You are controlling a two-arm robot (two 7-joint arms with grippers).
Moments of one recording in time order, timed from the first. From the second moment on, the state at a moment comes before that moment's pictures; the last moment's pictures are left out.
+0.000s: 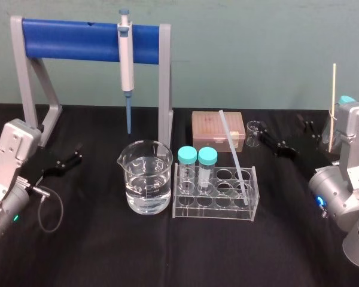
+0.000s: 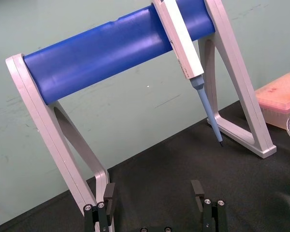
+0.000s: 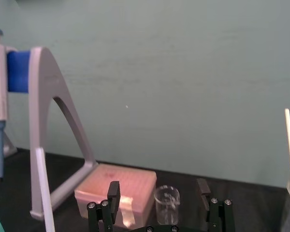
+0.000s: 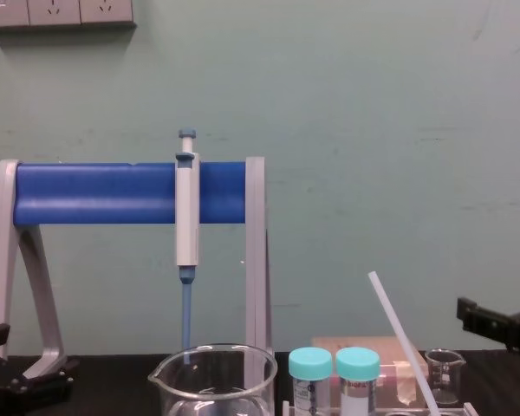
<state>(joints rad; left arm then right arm) -0.20 0.60 0.45 -1.41 -0.25 -0.12 0.03 0.18 0.26 -0.17 -1.38 0.28 -0.07 0.18</state>
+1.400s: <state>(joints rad) -0.20 0.60 0.45 -1.41 -0.25 -0.12 0.03 0.17 0.25 -0.15 -1.36 0.23 -0.02 0.17</state>
